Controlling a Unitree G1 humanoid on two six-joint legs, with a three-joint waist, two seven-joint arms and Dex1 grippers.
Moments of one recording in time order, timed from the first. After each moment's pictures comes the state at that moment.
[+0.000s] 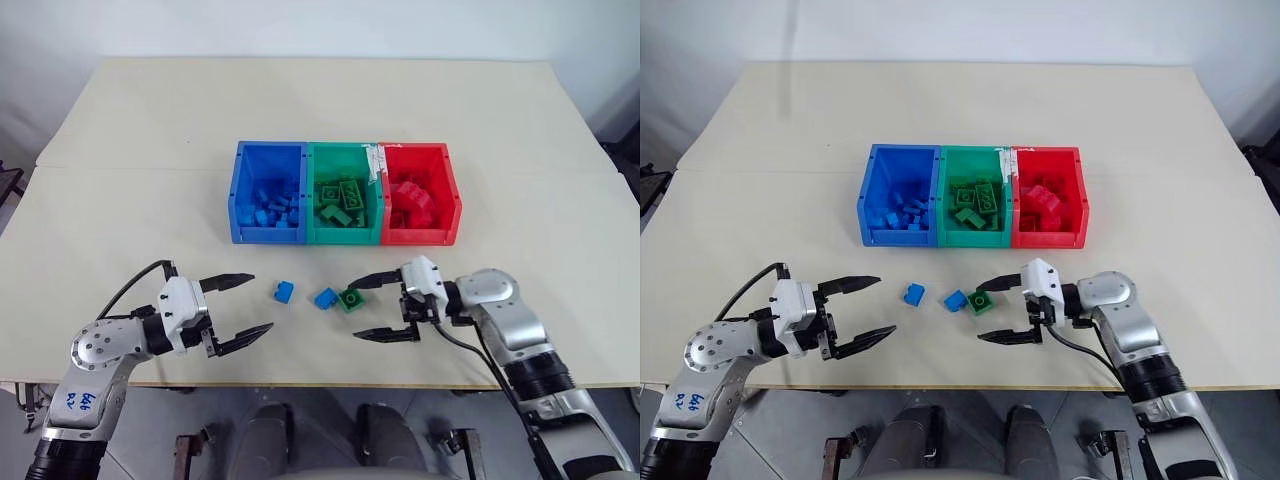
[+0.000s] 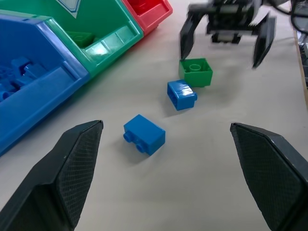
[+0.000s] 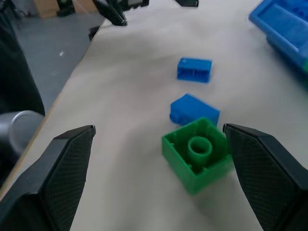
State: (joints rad) left arm 0.05 0.64 0.12 -0.25 -0.42 0.03 -0.96; right arm -0.48 -0.48 0.22 0.24 0.31 -0.03 1.40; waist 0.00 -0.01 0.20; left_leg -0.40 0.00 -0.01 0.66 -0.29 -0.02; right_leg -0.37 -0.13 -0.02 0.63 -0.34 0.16
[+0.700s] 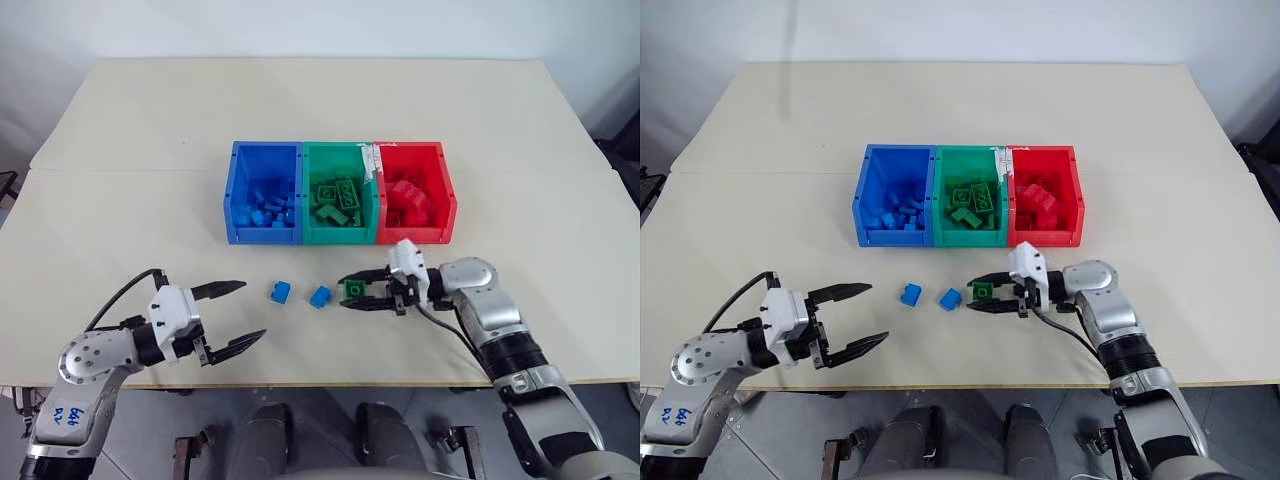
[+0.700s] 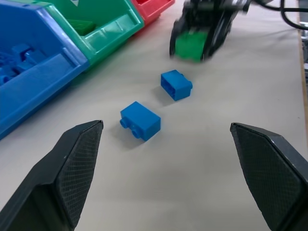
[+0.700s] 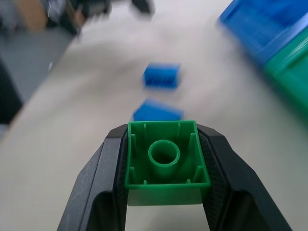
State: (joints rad) left arm 0.13 0.66 0.17 -0.29 -0.43 0.04 -0.92; right arm -0.57 -0.42 0.15 0.31 0.36 0.07 1.35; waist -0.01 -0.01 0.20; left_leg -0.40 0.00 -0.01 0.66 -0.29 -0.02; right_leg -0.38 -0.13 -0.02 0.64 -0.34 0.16
